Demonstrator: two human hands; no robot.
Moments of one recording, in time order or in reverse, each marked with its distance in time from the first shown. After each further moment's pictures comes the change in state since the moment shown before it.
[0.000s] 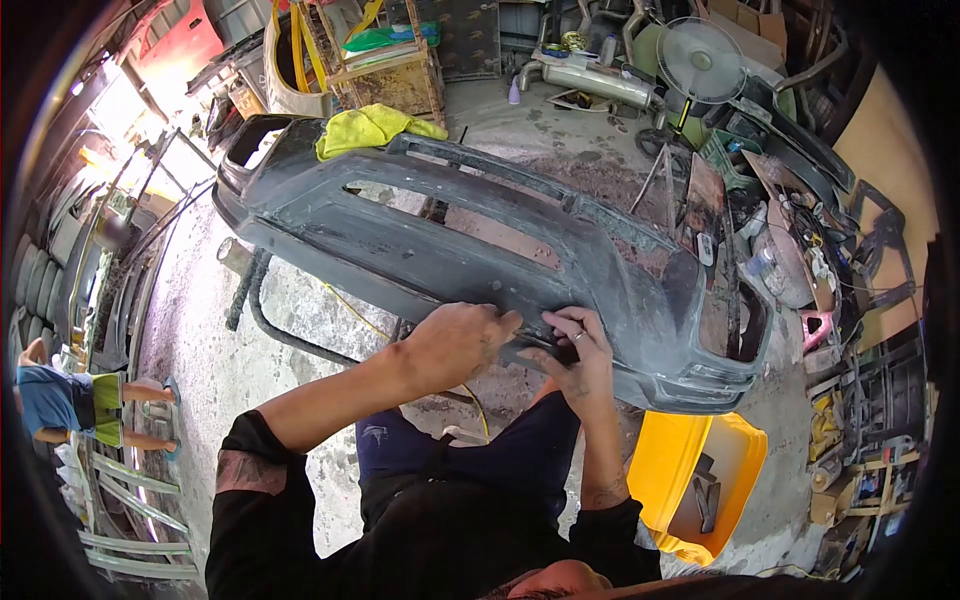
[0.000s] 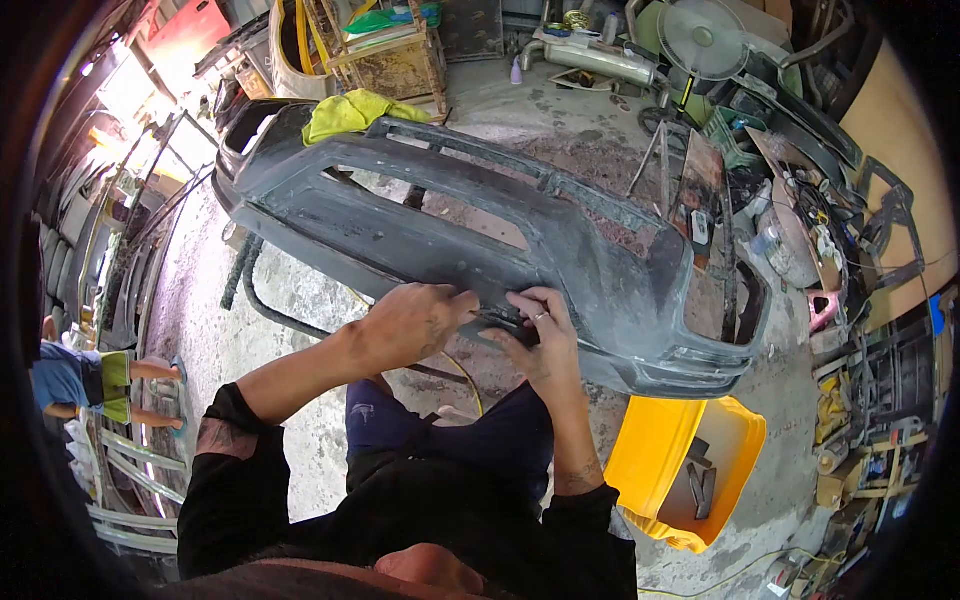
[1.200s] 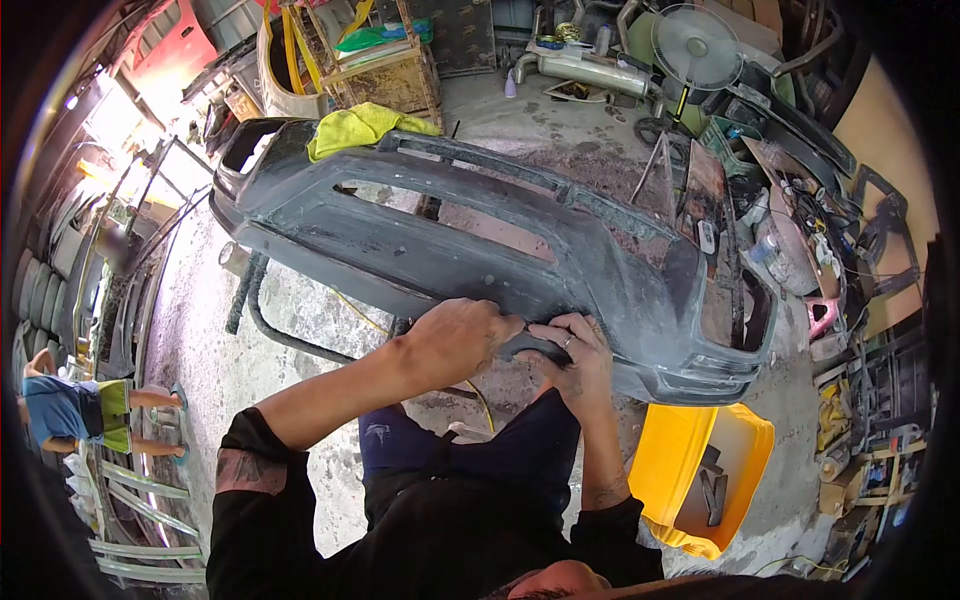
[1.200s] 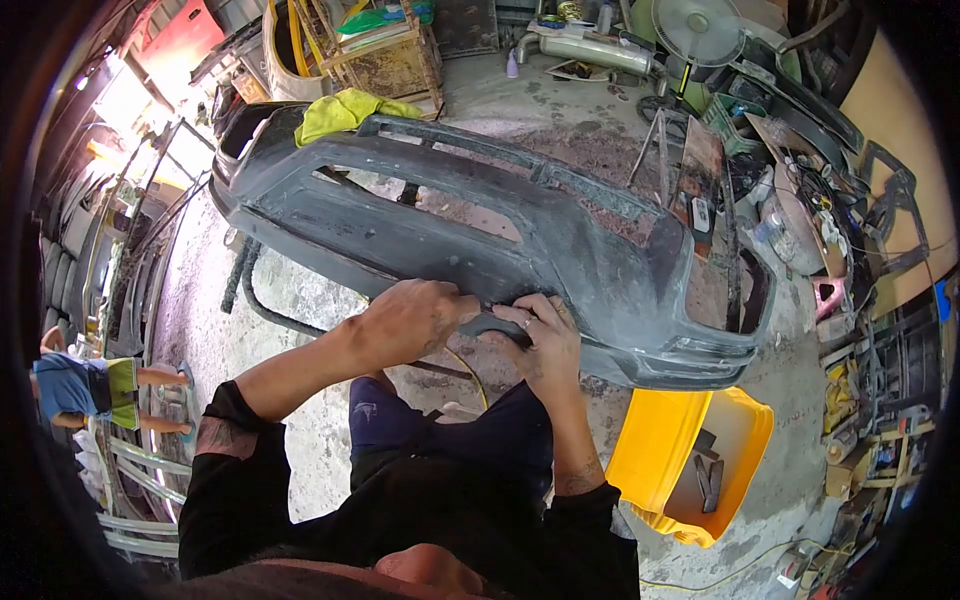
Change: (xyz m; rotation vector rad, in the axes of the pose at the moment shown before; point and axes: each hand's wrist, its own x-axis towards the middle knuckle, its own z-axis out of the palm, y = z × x) left_hand 0.007 0.004 -0.001 -0.065 -0.012 0.024; right_hand -0.009 0.014 -0.005 -0.241 -0.018 -0.200
